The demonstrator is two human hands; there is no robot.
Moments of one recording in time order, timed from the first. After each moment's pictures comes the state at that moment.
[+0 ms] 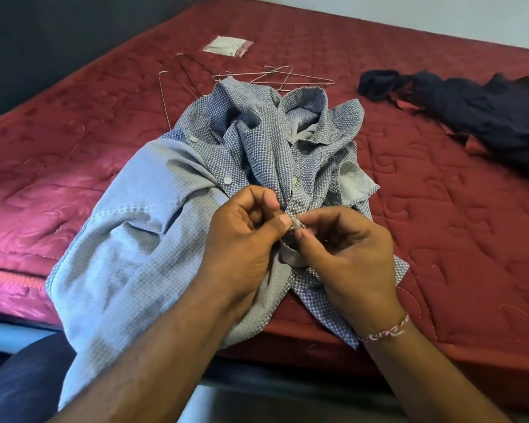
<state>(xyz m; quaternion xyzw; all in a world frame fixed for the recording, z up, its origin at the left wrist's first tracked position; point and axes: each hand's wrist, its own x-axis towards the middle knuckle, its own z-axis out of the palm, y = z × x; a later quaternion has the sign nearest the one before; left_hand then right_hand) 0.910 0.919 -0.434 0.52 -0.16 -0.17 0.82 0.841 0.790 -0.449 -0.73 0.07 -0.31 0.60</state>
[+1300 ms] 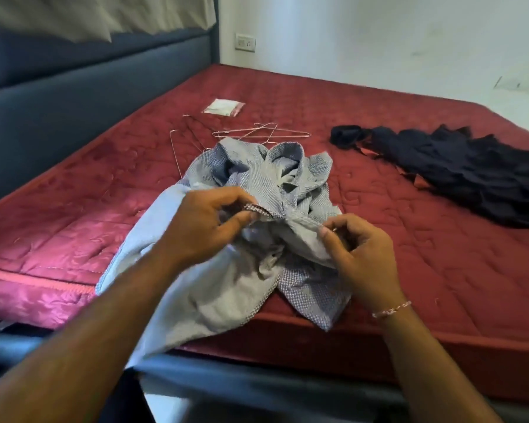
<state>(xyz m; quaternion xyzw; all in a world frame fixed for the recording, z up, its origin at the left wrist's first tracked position) 0.959 0.979 -0.377 0.72 -0.47 0.11 0.49 0.806 0.753 -0.399 -0.86 0.08 -0.36 0.37</state>
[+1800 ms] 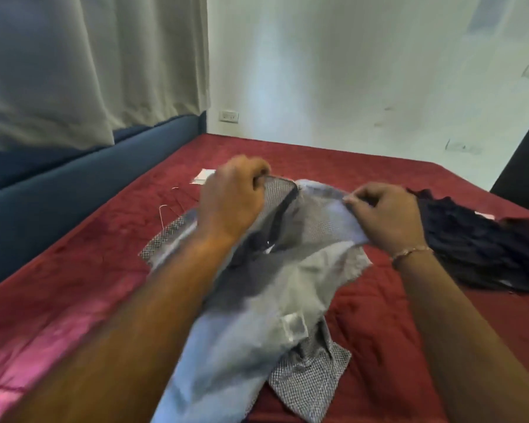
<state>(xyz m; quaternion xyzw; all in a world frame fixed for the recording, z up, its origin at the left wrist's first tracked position) 1.019 0.886 -0.228 0.76 -0.37 0.34 0.41 0.867 0.669 -0.224 -0.88 0.18 -0.40 0.19</state>
